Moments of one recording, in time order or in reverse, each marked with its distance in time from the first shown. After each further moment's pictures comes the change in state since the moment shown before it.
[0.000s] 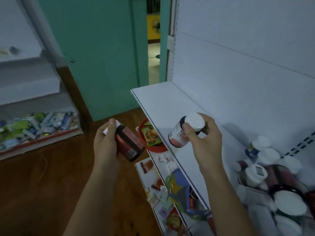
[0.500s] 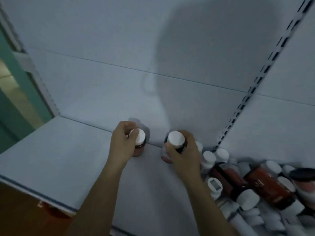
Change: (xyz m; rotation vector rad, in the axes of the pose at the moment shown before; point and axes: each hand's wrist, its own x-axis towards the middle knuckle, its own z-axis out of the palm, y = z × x) left_hand 0.099 -0.126 0.301 0.580 -1.026 0.298; right_hand 0.089 0.054 -0.080 -0.417 0.687 0.090
